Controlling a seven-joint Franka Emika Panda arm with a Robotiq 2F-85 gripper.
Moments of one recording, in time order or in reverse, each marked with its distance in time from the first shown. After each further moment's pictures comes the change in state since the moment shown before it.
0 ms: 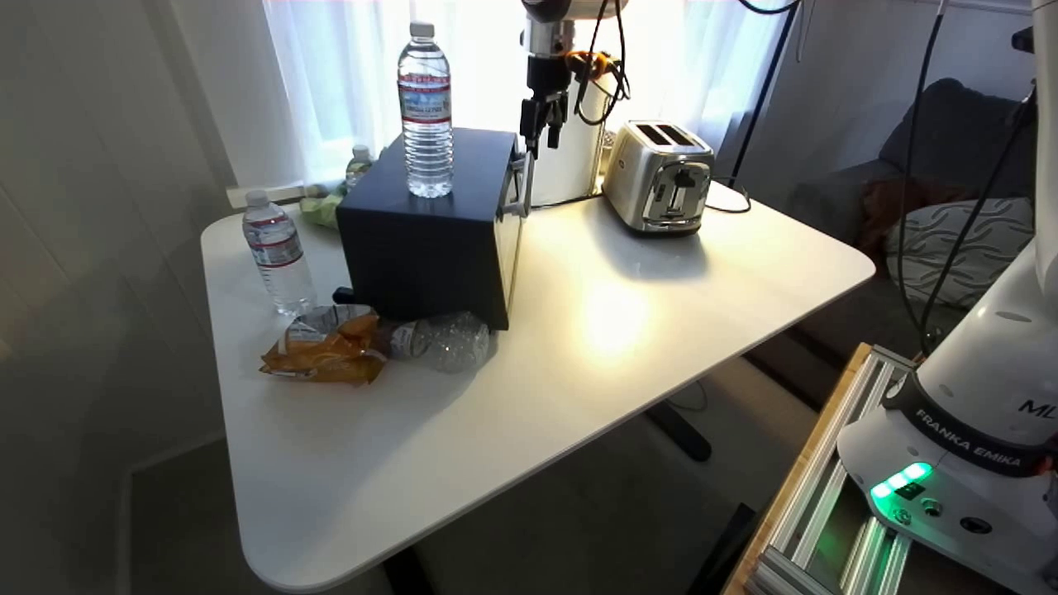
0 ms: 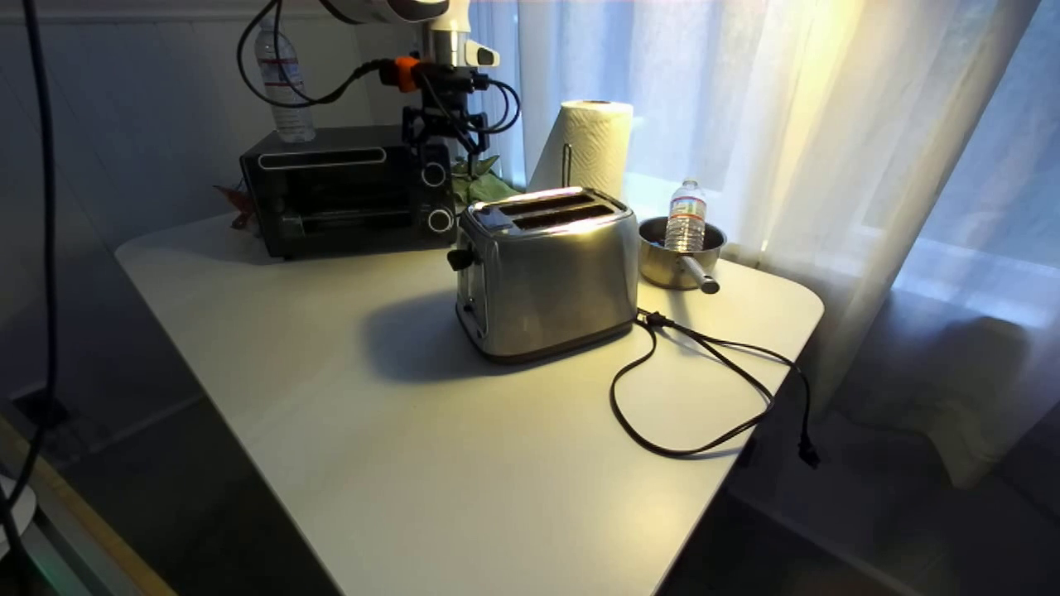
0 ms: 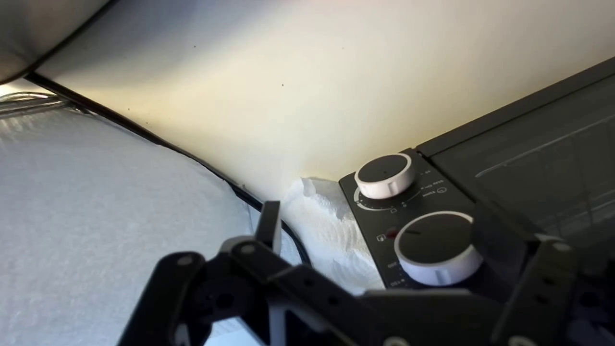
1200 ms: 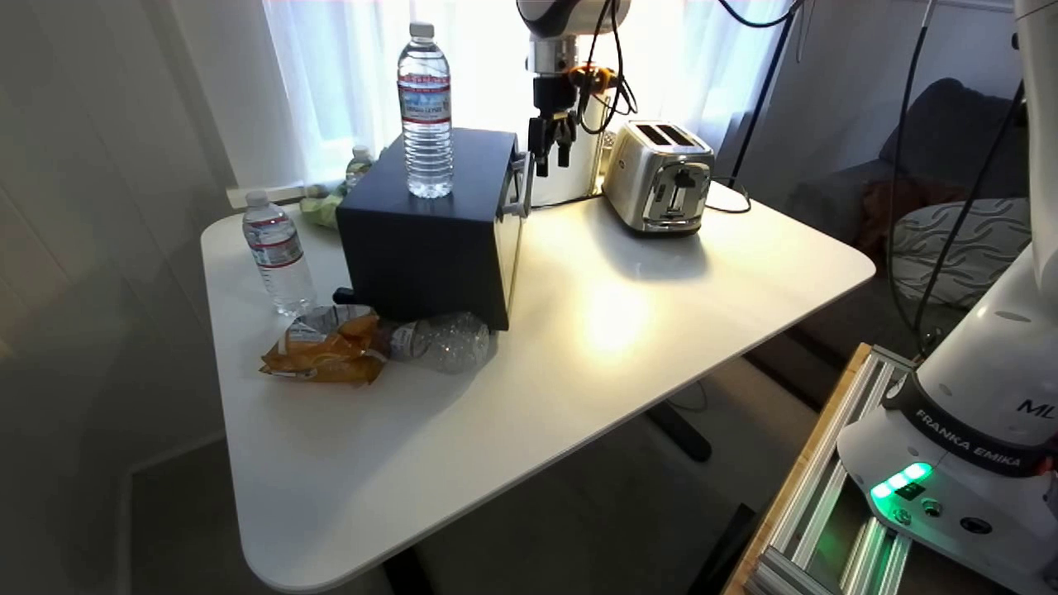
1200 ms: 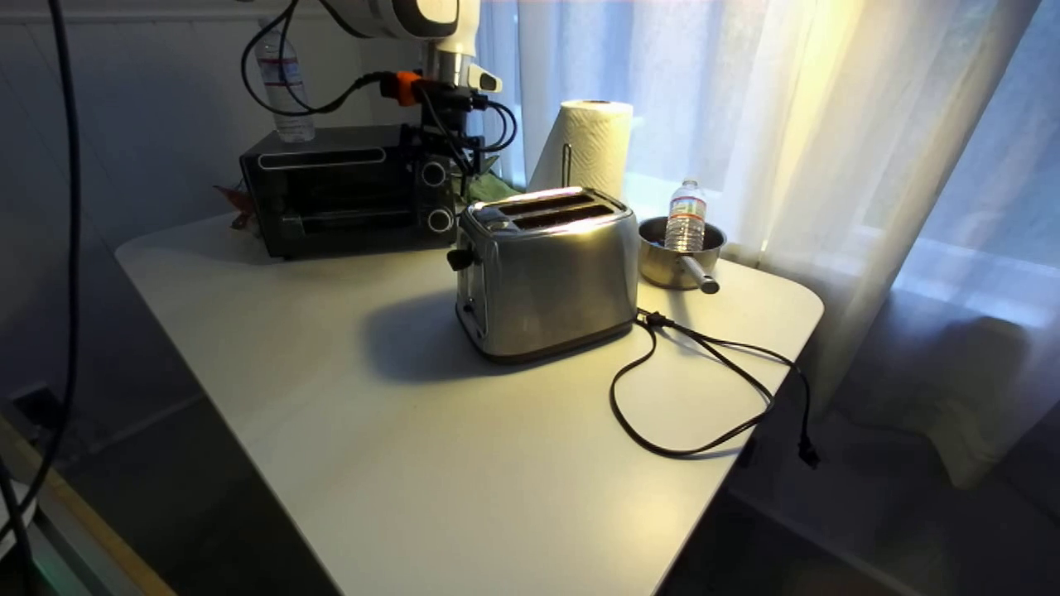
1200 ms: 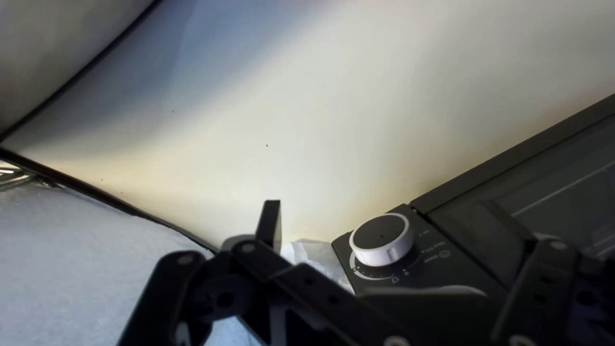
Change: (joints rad) arm -0.016 0.044 0.004 0.025 0.008 -0.114 0.022
